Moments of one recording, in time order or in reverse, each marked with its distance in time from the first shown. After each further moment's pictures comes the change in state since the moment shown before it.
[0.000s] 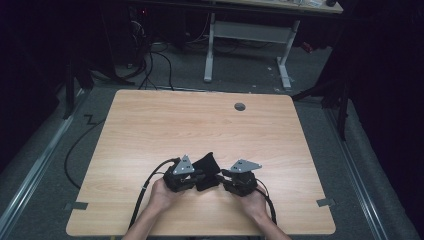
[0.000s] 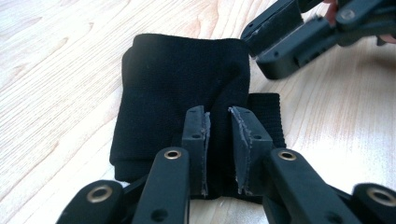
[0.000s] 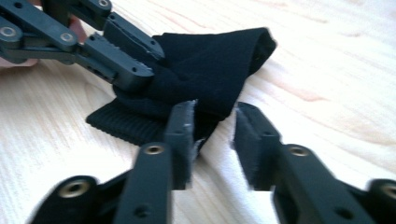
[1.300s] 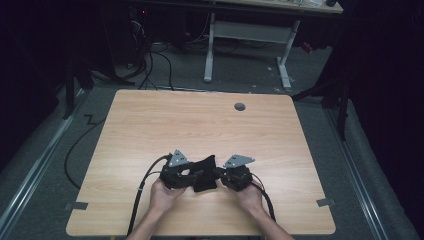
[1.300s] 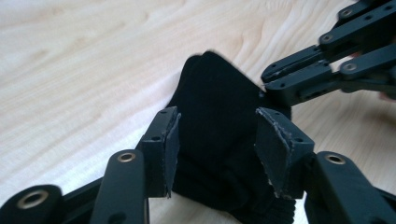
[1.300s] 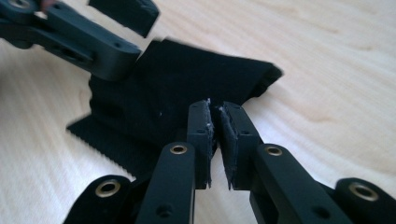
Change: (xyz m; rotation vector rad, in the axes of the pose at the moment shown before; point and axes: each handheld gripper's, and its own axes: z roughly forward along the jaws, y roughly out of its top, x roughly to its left) left arm 0.000 0.007 -0.011 0.002 0.122 -0.244; right arm -0.001 0.015 0.013 0.042 0.018 -0.031
